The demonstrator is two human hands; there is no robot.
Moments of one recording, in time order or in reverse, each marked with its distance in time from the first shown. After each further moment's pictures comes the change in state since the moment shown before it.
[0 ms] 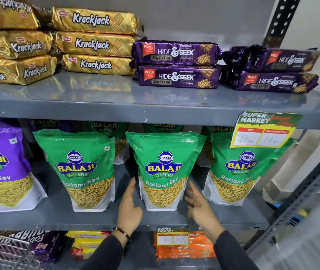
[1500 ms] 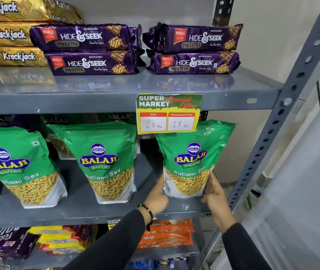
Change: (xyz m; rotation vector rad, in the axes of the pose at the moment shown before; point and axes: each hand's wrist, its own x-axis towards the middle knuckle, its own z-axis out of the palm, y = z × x) left_hand -0.026 0.071 0.210 0.040 -0.479 -0.062; right_hand -0.022 0.024 -0.178 0.200 0.280 0.051
